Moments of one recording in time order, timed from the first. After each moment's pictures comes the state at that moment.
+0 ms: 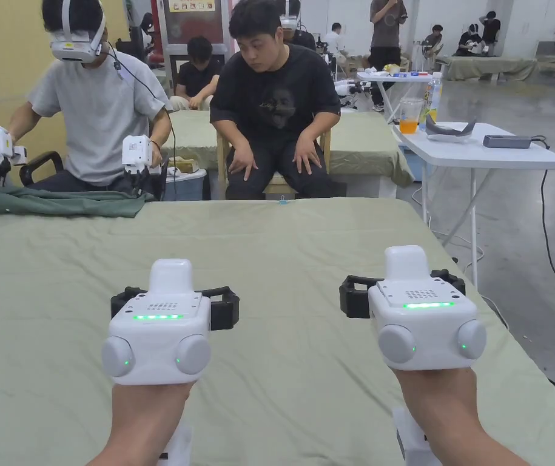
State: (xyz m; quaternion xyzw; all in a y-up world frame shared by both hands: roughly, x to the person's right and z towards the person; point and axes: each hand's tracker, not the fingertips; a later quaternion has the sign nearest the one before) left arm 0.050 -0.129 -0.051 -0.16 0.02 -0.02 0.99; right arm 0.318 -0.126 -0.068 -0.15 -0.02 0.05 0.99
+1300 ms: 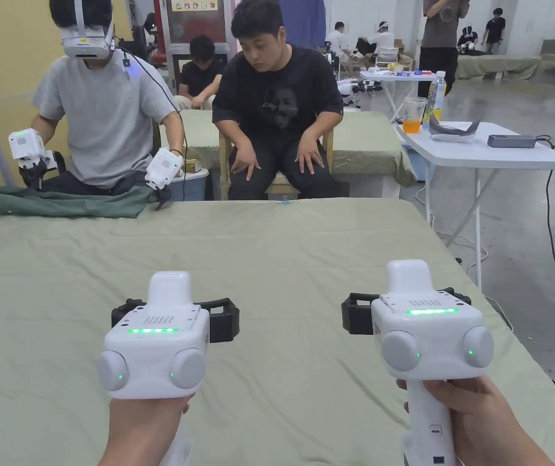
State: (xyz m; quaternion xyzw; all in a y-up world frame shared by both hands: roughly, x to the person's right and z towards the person) left arm 0.046 -0.140 -0.051 -0.18 0.01 -0.01 0.98; right arm 0.316 -0.129 -0.063 -0.21 -0.03 0.05 0.98
